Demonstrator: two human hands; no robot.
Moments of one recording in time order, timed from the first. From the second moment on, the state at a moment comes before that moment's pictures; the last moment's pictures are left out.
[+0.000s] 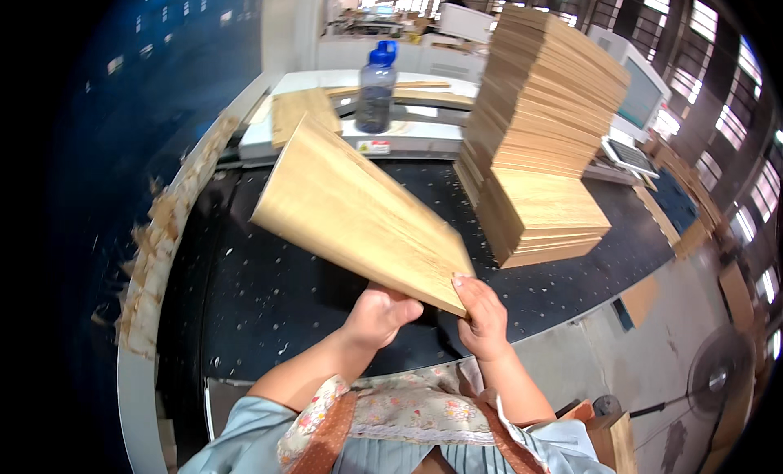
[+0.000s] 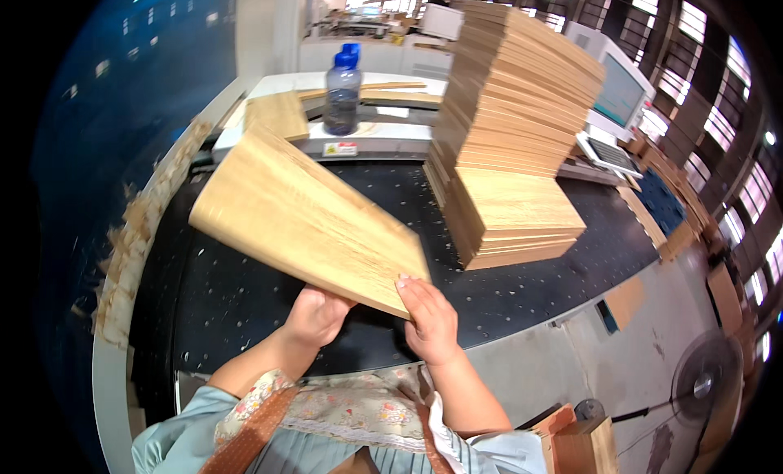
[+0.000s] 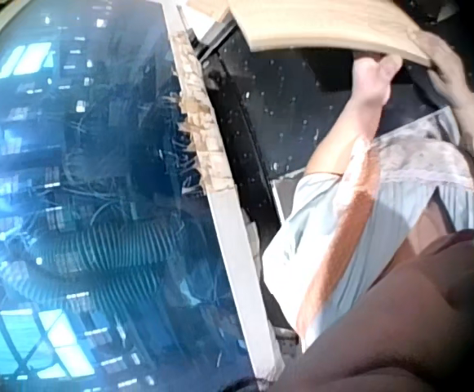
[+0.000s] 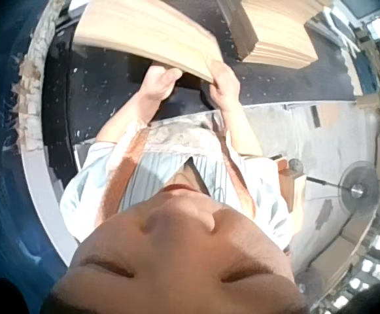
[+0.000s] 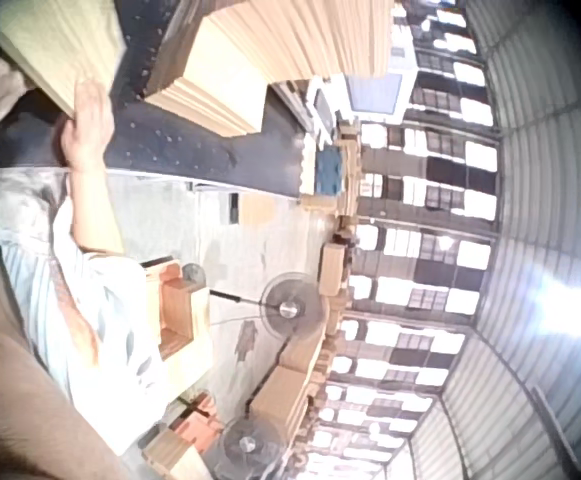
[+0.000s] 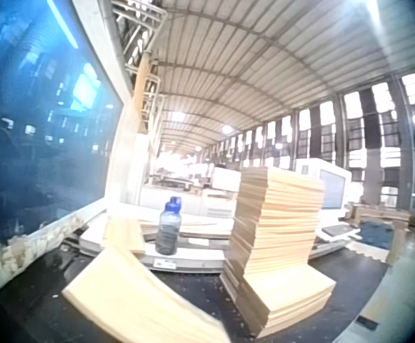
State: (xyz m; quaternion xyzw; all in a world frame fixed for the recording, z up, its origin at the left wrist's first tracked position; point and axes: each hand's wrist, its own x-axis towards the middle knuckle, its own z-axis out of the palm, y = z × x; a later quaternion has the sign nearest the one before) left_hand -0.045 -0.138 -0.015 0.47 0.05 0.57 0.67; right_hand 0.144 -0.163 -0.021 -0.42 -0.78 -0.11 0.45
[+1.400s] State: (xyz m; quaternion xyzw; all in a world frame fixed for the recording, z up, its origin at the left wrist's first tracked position) left_hand -0.136 -0.111 -0.081 0.32 0.01 0.61 0.72; right_hand 0.154 -0.147 -0.040 -0.29 -0.44 0.60 0.60
